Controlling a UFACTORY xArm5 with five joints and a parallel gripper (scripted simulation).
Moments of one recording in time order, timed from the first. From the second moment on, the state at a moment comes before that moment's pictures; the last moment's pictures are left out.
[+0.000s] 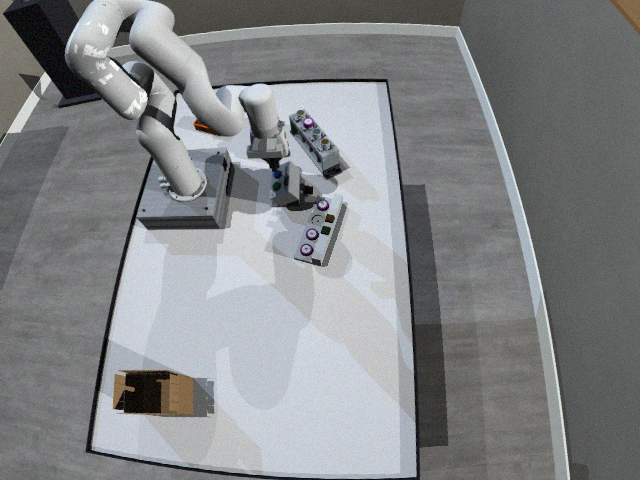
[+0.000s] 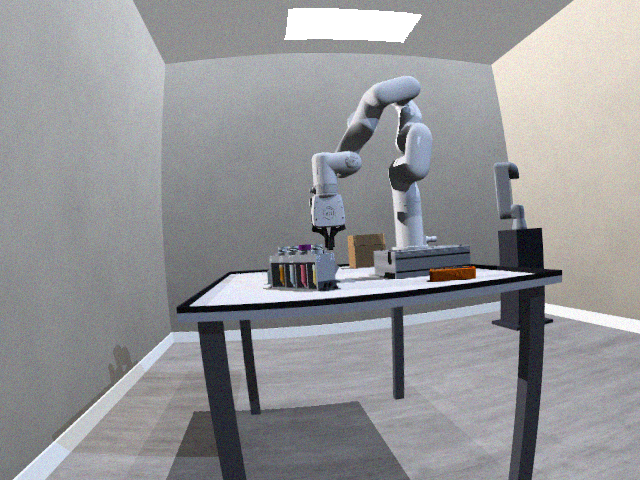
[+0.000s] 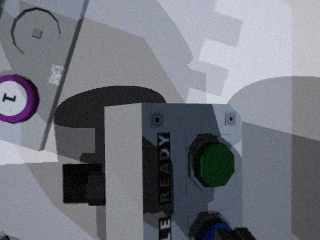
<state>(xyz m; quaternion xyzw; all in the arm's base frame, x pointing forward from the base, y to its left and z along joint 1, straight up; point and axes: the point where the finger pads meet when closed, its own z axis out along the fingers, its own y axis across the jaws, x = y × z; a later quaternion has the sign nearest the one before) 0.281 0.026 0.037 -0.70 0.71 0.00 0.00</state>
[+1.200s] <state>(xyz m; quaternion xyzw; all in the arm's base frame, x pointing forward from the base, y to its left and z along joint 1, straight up) 0.281 0.032 0.017 -0.70 0.72 0.00 0.00</state>
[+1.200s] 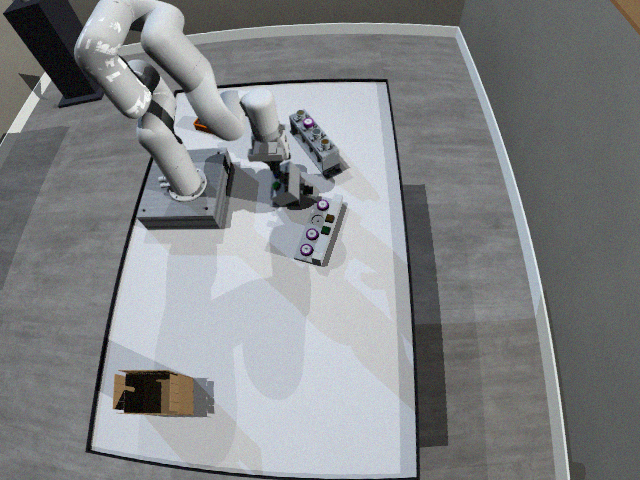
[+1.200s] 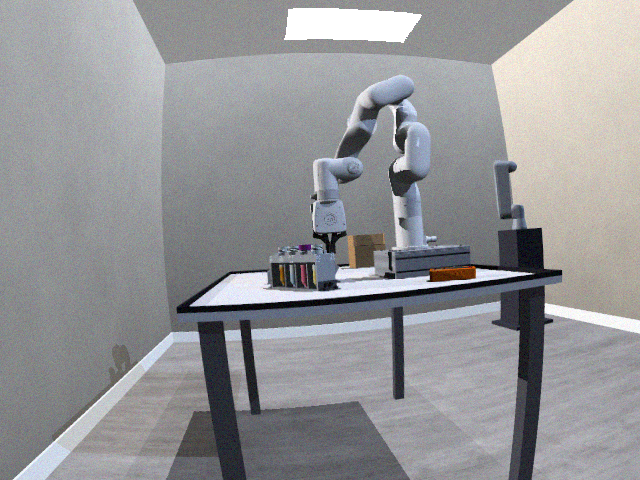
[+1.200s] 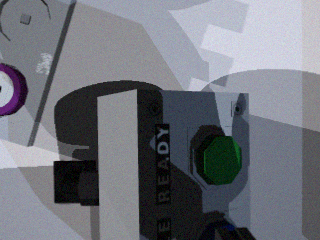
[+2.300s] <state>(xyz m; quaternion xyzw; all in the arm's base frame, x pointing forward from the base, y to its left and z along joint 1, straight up) 0.281 0.032 0.008 -0.70 0.72 0.00 0.00</state>
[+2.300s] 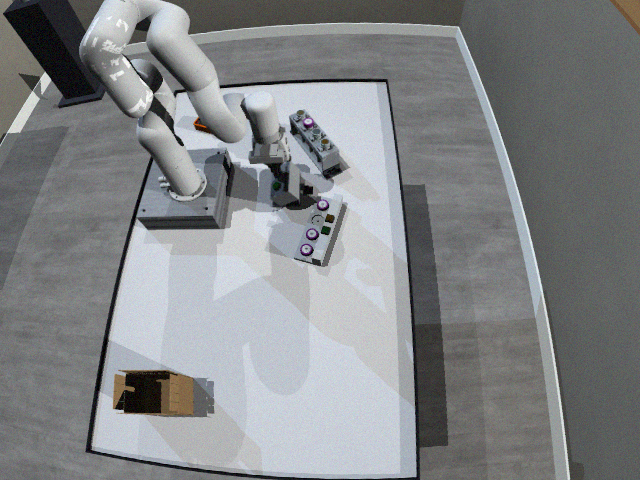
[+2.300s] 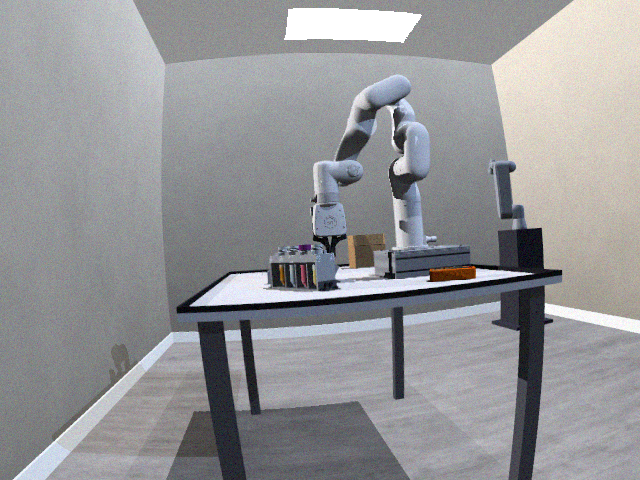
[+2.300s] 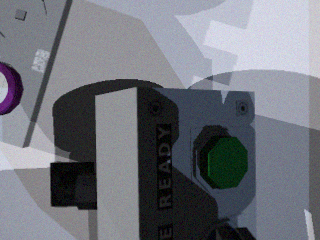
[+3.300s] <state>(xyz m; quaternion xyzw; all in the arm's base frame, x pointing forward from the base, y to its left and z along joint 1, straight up) 0.281 0.032 0.035 -0.70 0.72 0.00 0.00</state>
